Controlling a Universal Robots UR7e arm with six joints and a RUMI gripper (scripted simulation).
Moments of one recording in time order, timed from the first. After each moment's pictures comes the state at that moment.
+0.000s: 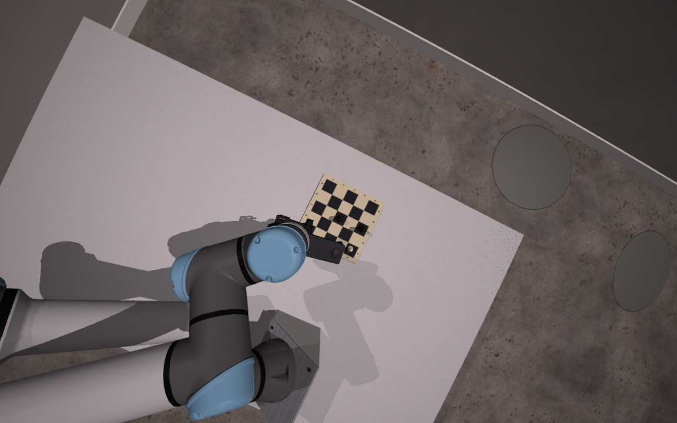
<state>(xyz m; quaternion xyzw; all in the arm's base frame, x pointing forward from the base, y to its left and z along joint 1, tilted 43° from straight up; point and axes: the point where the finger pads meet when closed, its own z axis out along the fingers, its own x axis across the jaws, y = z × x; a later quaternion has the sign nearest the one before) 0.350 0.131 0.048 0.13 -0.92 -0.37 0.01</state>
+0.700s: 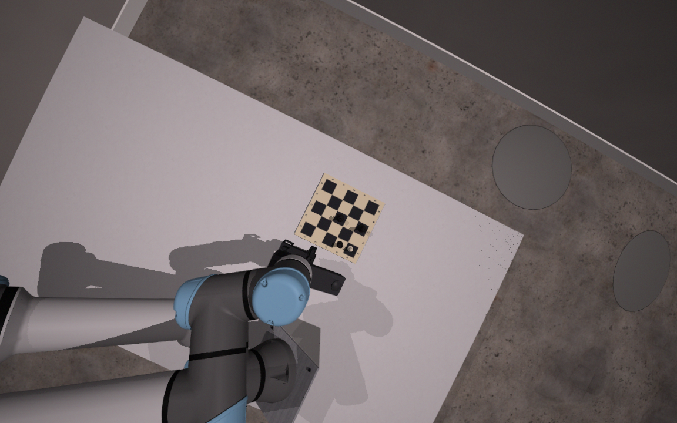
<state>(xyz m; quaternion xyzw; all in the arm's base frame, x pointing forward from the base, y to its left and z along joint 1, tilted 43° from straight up) 0.298 0.102 0.024 0.08 -0.93 -0.37 0.04</state>
